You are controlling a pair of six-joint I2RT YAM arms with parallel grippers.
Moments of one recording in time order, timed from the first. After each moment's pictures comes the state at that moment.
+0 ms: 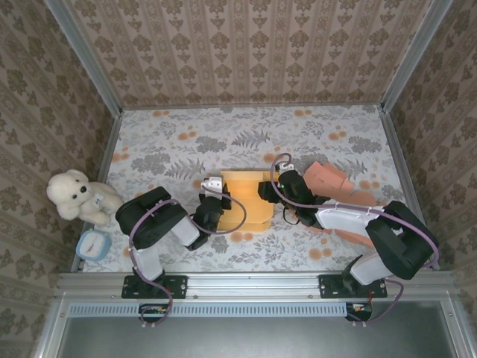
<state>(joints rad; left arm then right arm) -0.87 1.82 0.36 1.23 -0.60 -0.23 0.64 1.47 0.61 0.27 0.13 0.55</state>
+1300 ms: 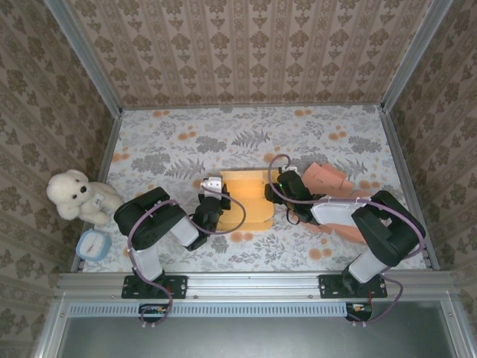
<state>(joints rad) -0.87 1.81 0.35 1.22 -0.60 -0.23 0.60 1.59 0.63 0.25 0.20 0.53</state>
